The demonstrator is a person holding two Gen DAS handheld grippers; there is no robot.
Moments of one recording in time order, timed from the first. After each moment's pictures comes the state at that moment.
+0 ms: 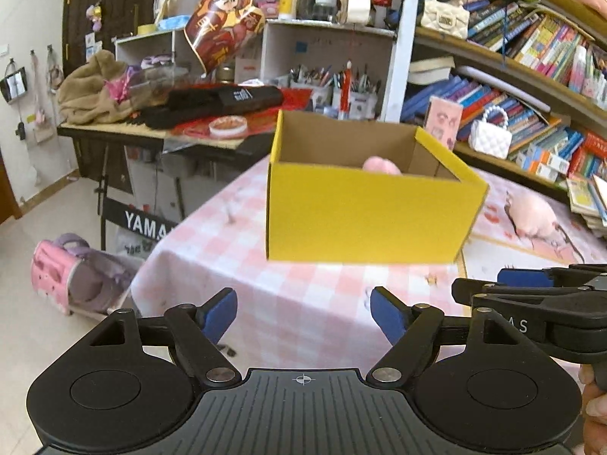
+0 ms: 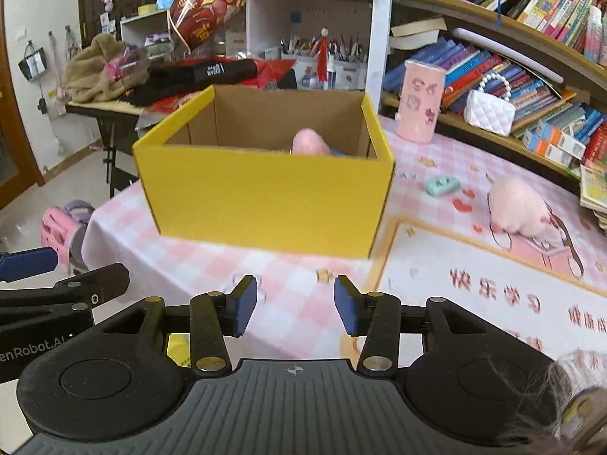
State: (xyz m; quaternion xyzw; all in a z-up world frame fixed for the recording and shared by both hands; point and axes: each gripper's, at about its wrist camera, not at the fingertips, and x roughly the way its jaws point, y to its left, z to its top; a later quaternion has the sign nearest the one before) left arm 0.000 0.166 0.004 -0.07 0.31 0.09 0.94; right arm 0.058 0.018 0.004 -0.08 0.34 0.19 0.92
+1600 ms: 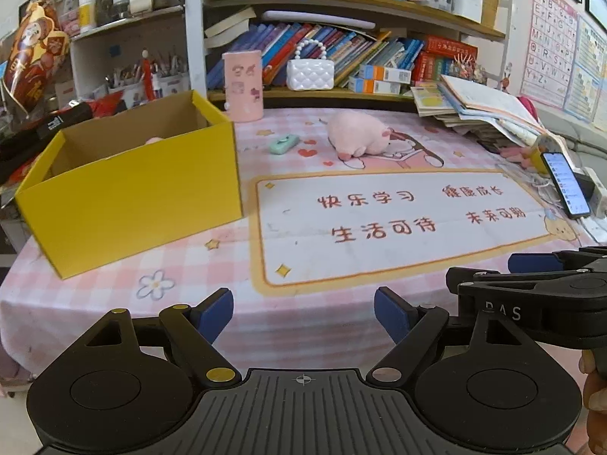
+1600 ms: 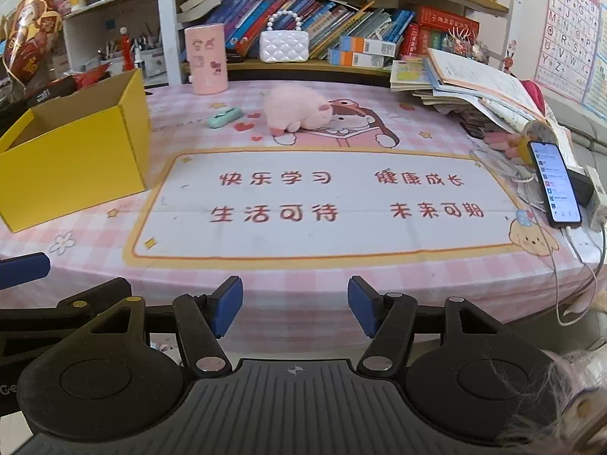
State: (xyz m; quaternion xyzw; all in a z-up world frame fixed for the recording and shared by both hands) left arm 0.018 0.012 -0.011 0.04 0.34 -0.13 0.93; right arm 0.008 -0.145 -0.014 0.01 0.37 -0.04 0.93
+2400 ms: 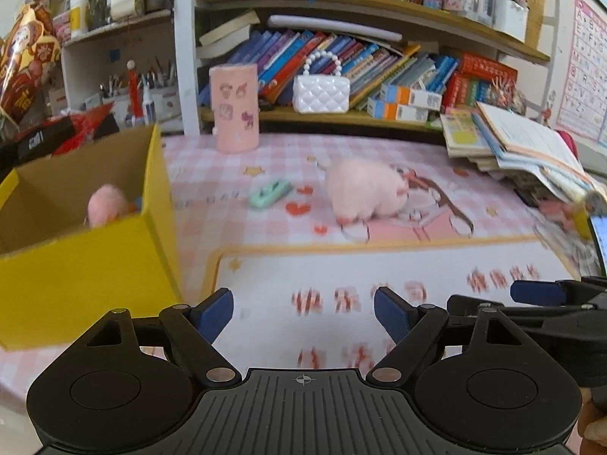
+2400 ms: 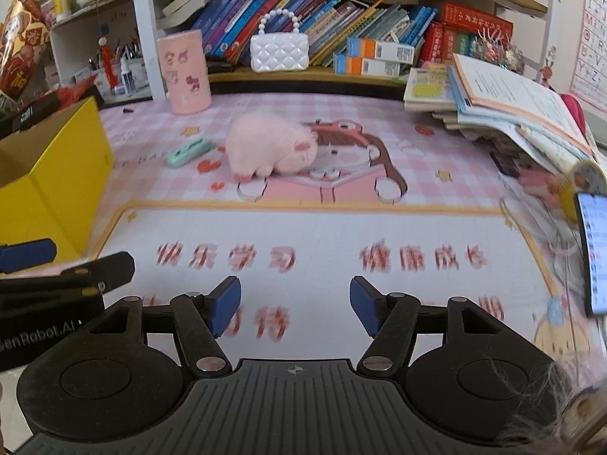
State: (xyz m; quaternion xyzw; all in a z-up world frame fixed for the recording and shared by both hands) left arm 0.138 -0.062 -0.001 0.01 0.33 -0.08 0.94; right arm 0.139 -0.225 -0.014 0.01 0.37 0.02 0.93
